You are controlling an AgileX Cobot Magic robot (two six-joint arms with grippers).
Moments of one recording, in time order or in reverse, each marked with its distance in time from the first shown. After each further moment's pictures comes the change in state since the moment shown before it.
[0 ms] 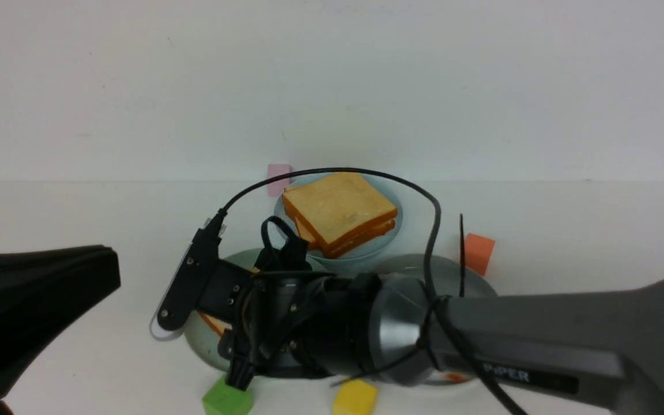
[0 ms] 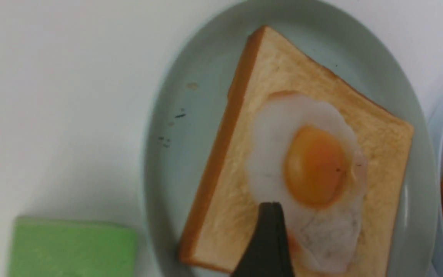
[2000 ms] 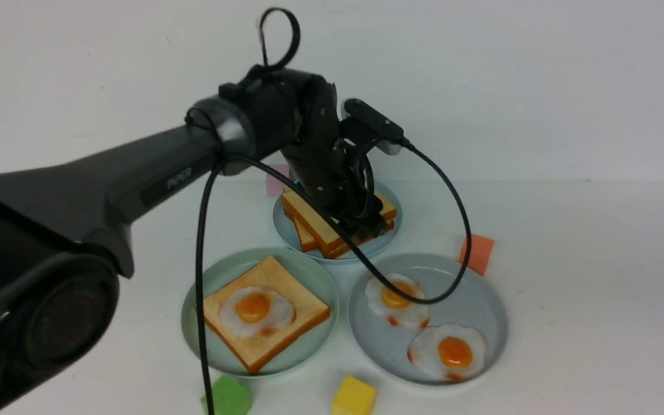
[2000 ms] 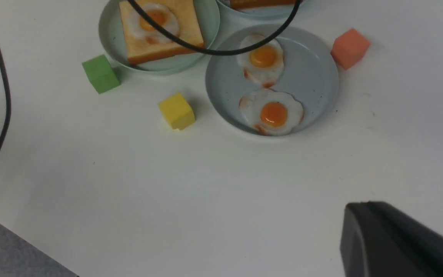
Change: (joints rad) right arm -0.096 -1.432 0.434 0.574 0.705 -0.030; left arm 0.342 1.715 -1.324 -0.410 0.402 0.881
